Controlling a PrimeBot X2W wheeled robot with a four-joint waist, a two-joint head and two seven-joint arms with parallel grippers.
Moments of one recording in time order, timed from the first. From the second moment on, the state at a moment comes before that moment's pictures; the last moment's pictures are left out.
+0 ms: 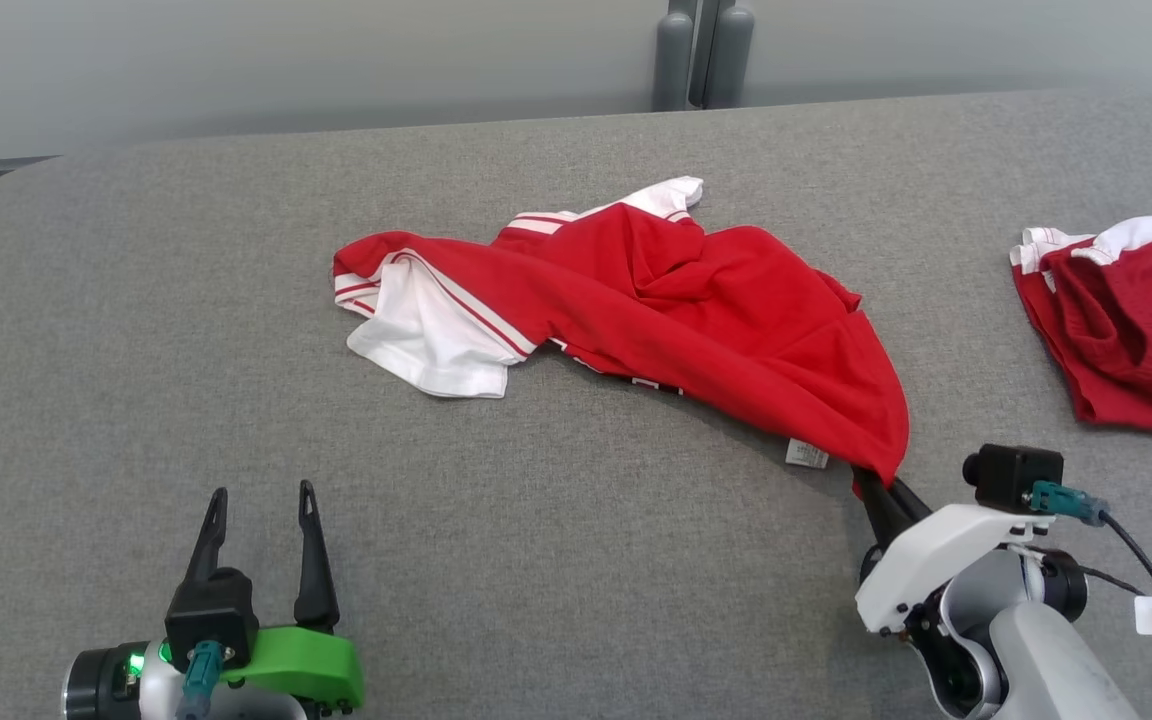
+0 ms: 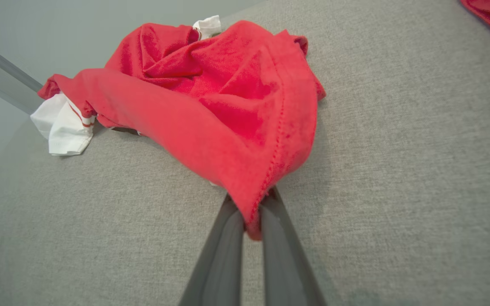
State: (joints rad) left arm -0.05 0.17 -0.24 0.24 -0.22 0.23 -0.26; right arm -0.22 -0.09 0.10 0.39 0.45 0.13 0.04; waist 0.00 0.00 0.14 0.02
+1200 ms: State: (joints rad) left arm -0.26 0.19 -0.22 0.44 -0.30 0.11 -0.18; right arm -0.14 -0.08 -0.02 0.22 0.38 0.13 -0.01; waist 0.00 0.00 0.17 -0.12
